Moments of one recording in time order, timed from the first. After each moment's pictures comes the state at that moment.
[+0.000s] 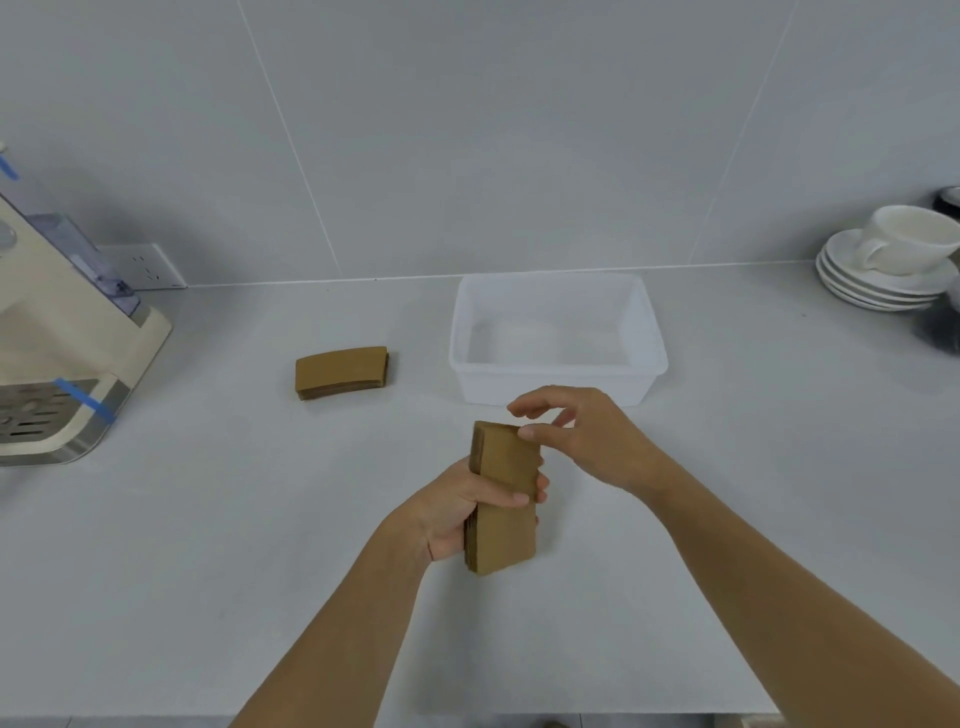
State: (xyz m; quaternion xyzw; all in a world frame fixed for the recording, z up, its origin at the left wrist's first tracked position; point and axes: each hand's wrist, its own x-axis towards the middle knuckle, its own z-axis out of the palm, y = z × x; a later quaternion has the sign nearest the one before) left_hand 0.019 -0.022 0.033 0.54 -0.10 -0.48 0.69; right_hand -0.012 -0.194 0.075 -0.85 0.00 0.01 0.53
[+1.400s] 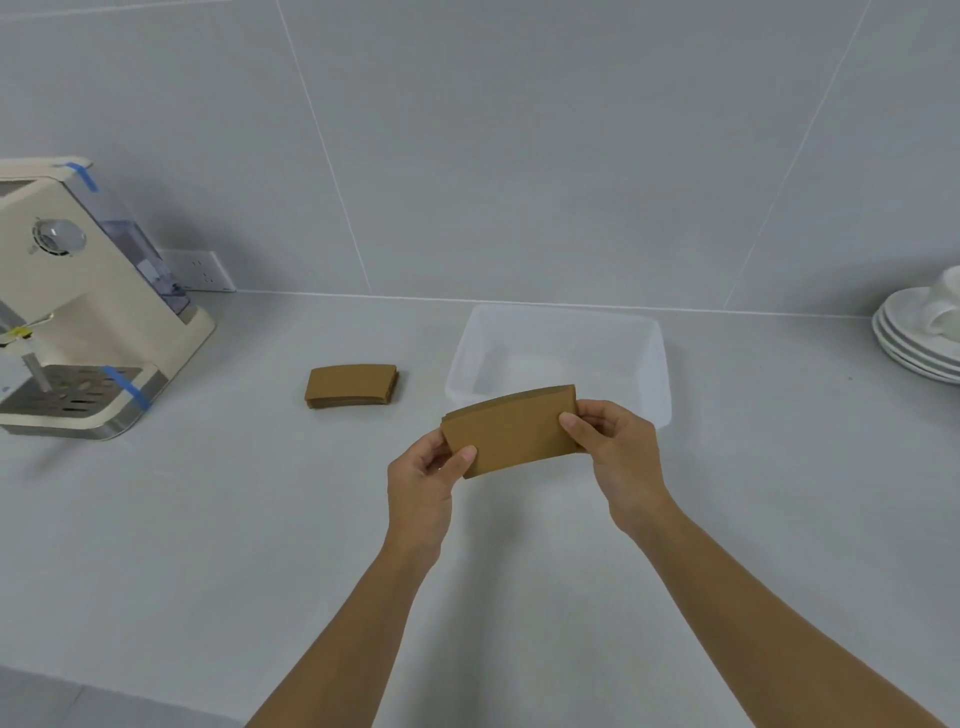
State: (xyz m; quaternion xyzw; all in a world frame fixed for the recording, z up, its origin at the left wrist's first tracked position) left_hand 0.021 -0.057 0.032 0.64 0.00 -0.01 0.77; right_hand 0.006 -0.237 0.050 -0.66 0.16 -0.11 0.72
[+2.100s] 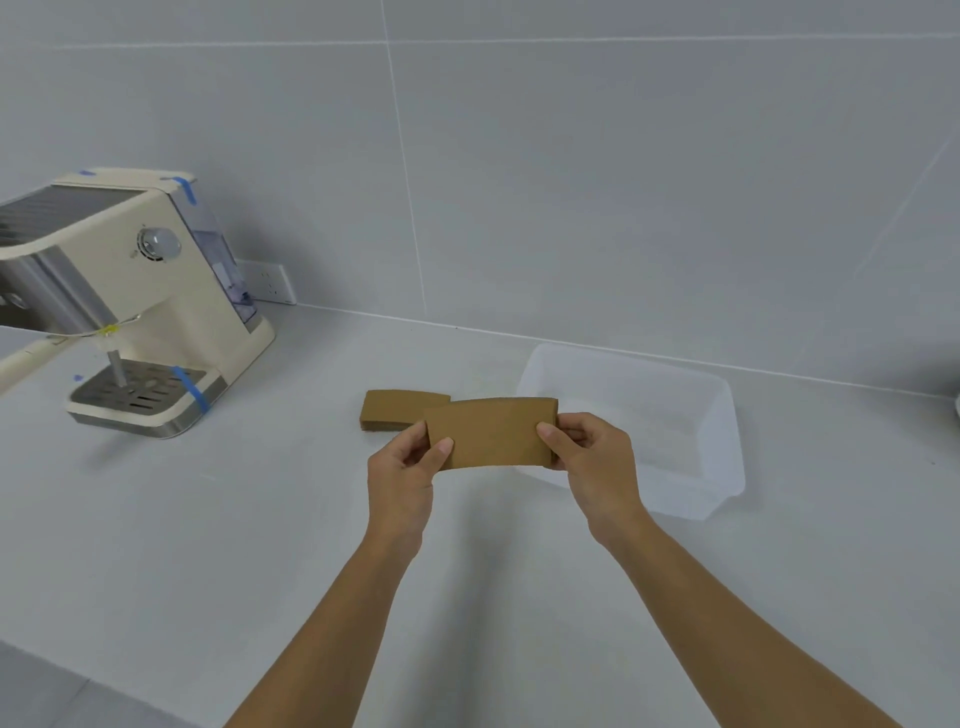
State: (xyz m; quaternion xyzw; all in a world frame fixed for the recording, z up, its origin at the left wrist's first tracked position) left_hand 0.063 0.005 0.052 0.64 0.06 0.06 0.76; right_hand 0.055 -0.169 0.068 -0.70 0.11 -0.09 0.70
